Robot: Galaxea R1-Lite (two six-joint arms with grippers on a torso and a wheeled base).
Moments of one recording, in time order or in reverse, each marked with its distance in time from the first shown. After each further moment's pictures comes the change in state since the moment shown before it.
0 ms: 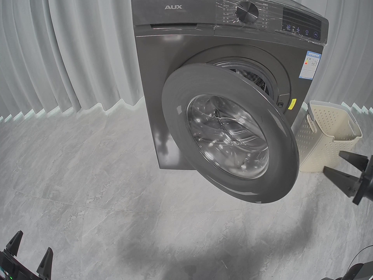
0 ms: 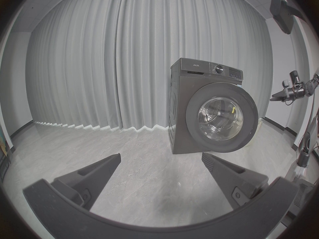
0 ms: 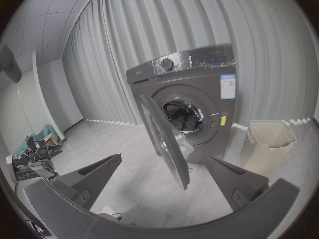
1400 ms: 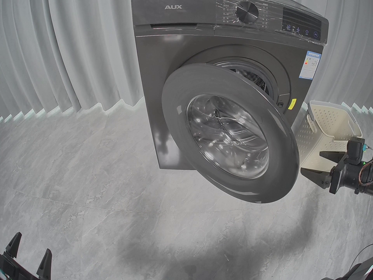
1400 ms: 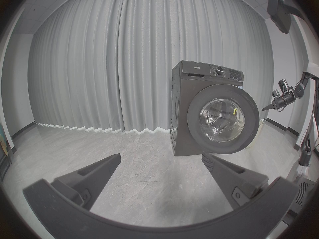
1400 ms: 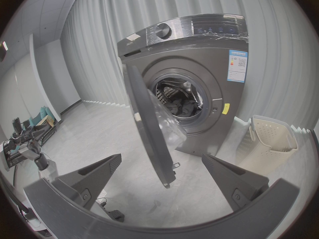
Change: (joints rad) left arm 0.021 -0.065 0.002 0.031 -0.003 0.005; right arm -0.181 0.328 -0.032 -0.107 0.166 -0.178
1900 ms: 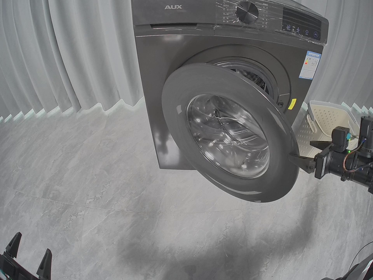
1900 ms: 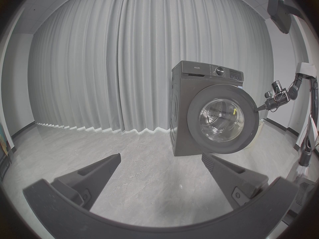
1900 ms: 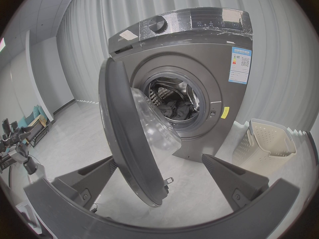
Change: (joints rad) left arm 0.000 0.000 0.000 0.000 0.000 -0.001; right arm 0.037 0.169 -0.079 -0.112 -0.096 0.006
